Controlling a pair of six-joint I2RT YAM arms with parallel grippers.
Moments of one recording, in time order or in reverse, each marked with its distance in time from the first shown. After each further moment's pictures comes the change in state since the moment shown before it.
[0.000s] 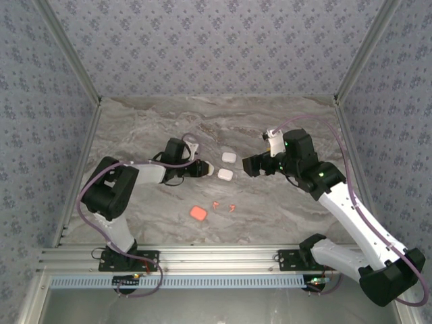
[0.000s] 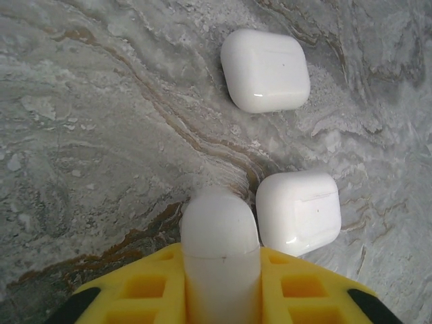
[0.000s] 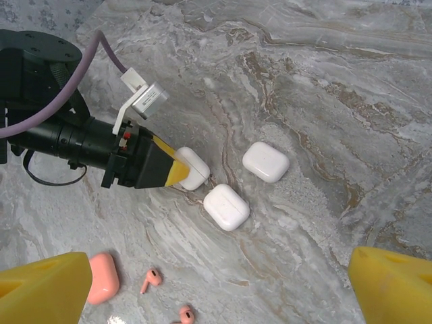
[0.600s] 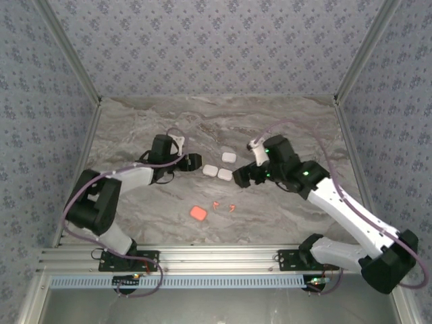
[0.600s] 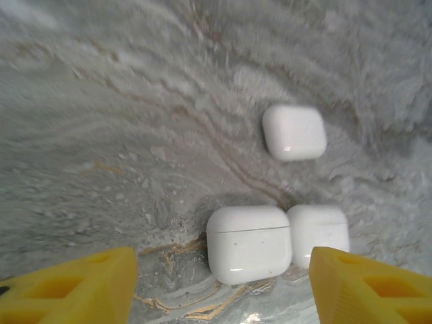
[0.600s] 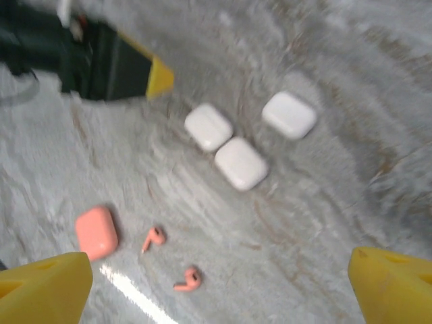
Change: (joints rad) left arm 0.078 -0.216 -0.064 -0.042 -0.119 0.009; right arm 0.189 0.111 -0.001 -0.069 0.105 0.000
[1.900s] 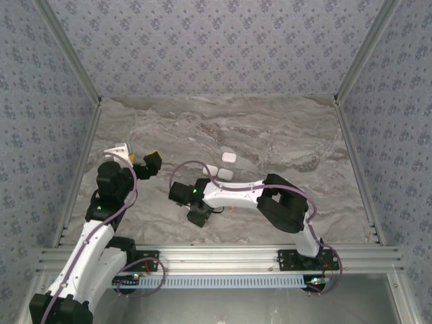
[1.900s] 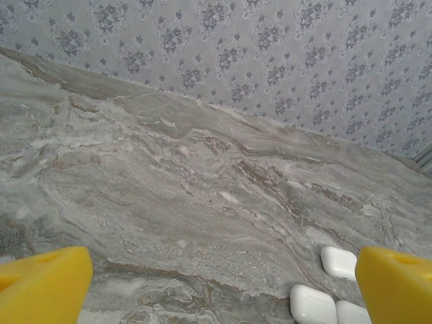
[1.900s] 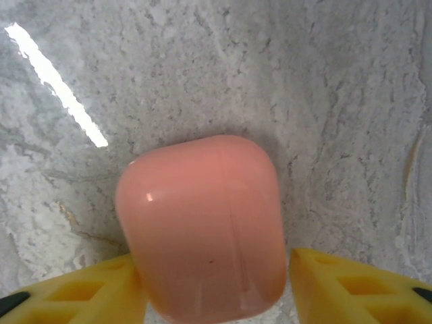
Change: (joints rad) left arm 0.222 -0.905 -0.308 -0.163 -0.311 0.010; right arm 0.512 0.911 0.435 -0.180 0.220 -0.023
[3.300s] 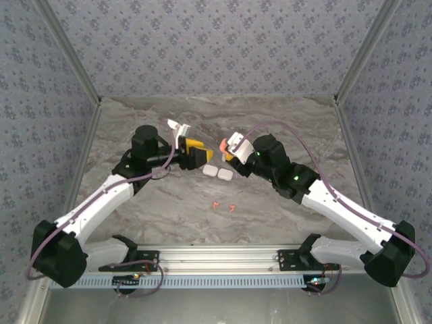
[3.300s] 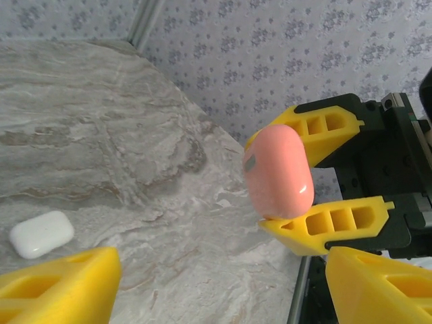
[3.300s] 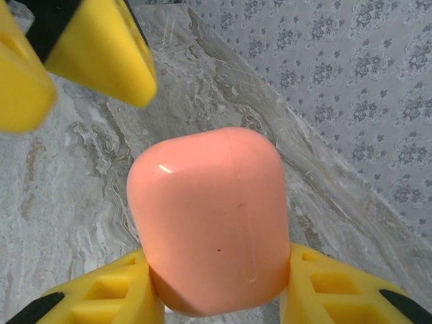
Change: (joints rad) left arm -0.329 0.525 0.407 0.111 0.645 -0.034; right arm -0.399 -0.906 -0.433 0.537 -0.039 -0.476
